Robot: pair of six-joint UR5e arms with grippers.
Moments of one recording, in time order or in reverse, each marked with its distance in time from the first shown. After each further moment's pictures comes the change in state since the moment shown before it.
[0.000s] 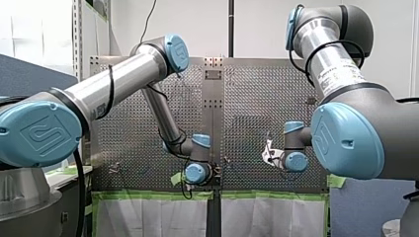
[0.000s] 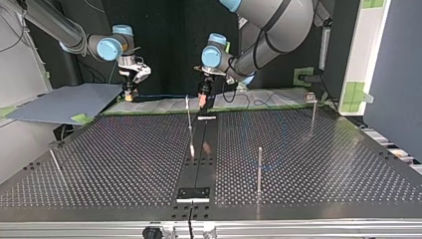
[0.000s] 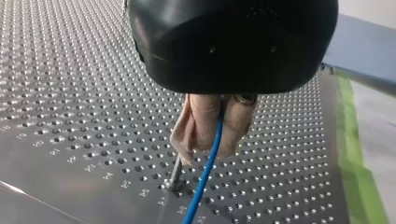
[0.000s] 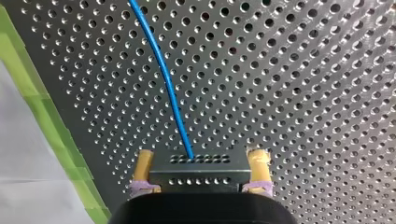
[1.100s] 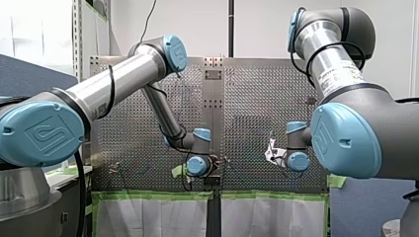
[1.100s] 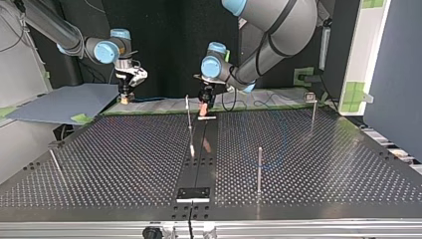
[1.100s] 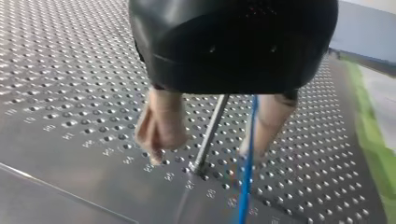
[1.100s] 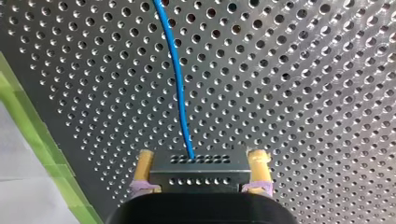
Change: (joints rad) left arm 0.028 0.006 0.080 -0.106 0.017 0.060; right arm -0.023 0.014 -0.031 -0.008 -0.002 0.004
